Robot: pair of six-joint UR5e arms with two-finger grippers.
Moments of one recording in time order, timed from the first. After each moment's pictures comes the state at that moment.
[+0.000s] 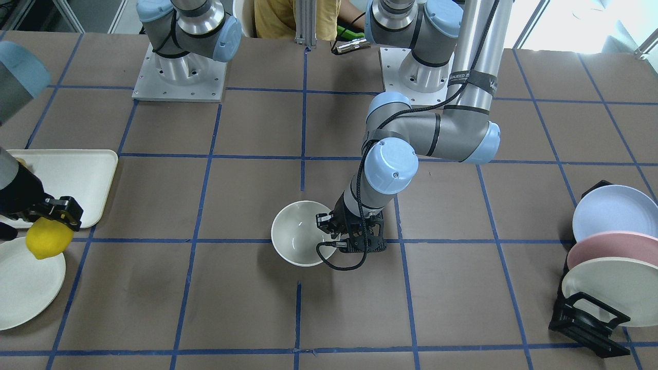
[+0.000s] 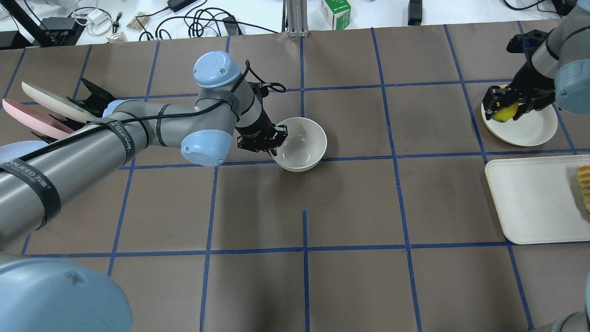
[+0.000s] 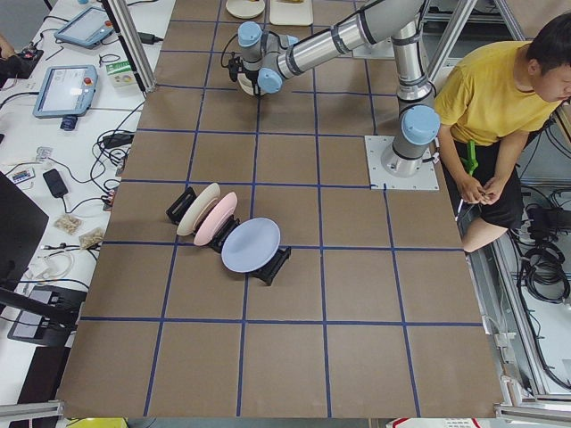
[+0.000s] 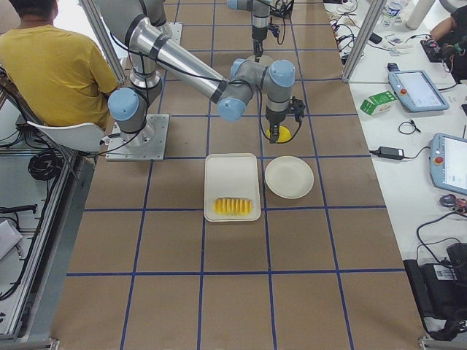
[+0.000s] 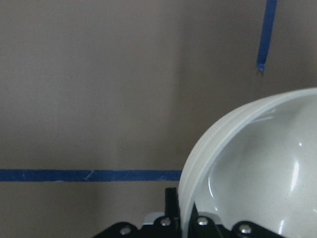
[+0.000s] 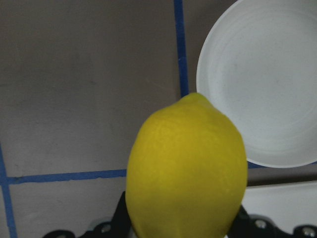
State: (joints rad) left arm -1.76 -2.03 -1.77 -0.90 1.36 -0.30; right arm 1.21 -1.32 1.75 -2.03 -1.56 -0.28
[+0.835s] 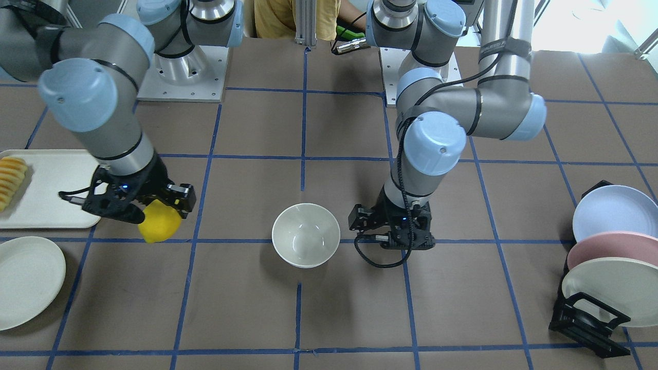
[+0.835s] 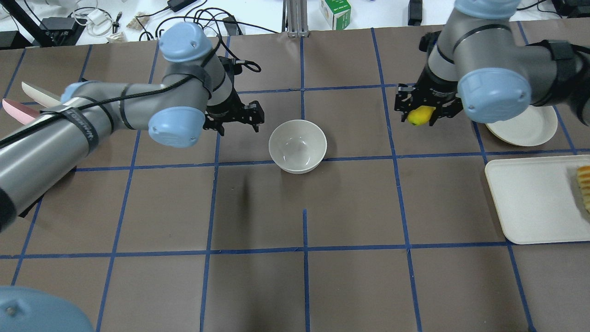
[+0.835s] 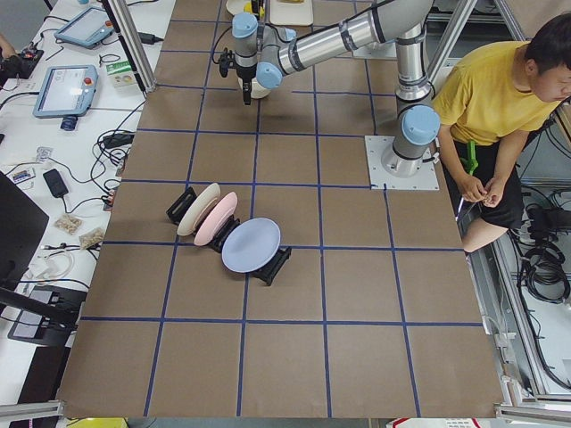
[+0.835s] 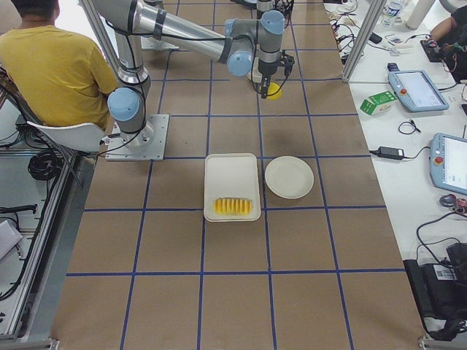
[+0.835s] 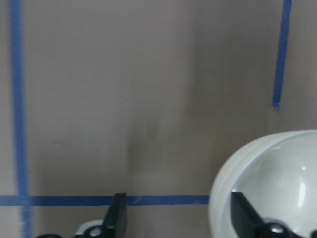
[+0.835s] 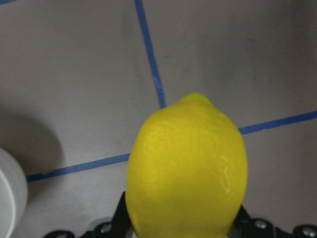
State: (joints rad) left arm -1.66 -1.90 -1.69 -1.09 1.52 -0.09; right arm 1.58 -1.37 1.75 -1.98 -1.55 0.24
